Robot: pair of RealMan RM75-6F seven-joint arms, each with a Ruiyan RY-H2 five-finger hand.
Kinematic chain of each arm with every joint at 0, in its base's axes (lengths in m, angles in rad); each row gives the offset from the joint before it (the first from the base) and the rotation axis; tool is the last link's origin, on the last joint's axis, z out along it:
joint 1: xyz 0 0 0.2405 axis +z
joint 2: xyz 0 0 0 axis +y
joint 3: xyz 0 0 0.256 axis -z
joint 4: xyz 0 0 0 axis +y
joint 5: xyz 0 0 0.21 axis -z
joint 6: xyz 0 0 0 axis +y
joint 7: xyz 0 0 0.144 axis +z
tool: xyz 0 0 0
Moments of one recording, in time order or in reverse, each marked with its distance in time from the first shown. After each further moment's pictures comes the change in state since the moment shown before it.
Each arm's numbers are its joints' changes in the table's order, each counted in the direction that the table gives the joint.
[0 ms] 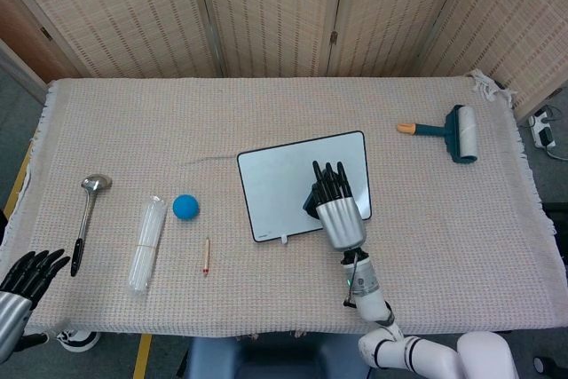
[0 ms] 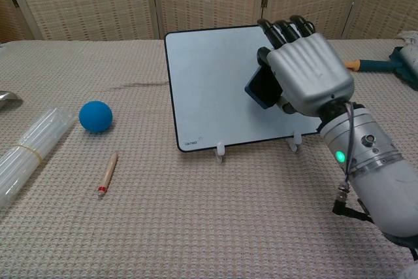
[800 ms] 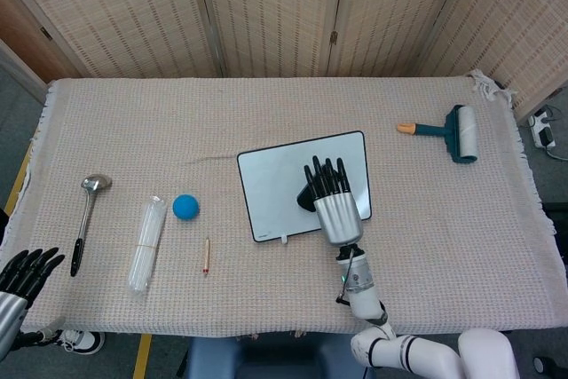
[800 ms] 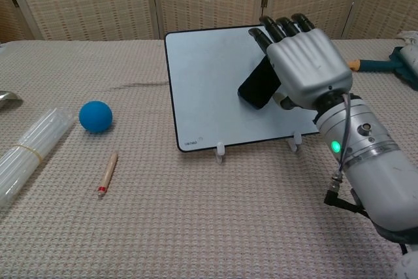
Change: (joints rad) left arm 0.009 -0.008 0.009 0.003 0.012 0.004 0.038; right arm -0.005 0.043 -0.018 -0.150 -0.071 -0.023 -0.070
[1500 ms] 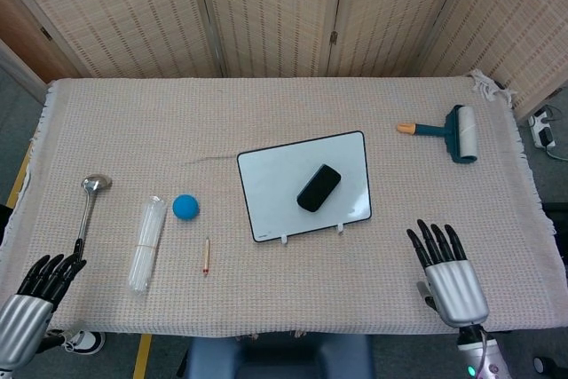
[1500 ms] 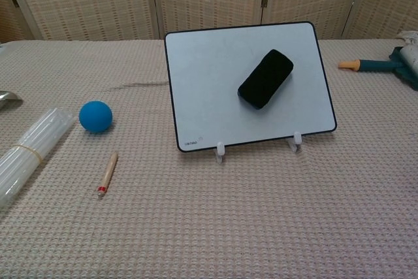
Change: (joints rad) left arm 0.012 -0.046 -0.009 -0.106 -0.005 -0.055 0.193; right arm -0.452 0.798 0.477 -0.803 0.120 0.224 0.269
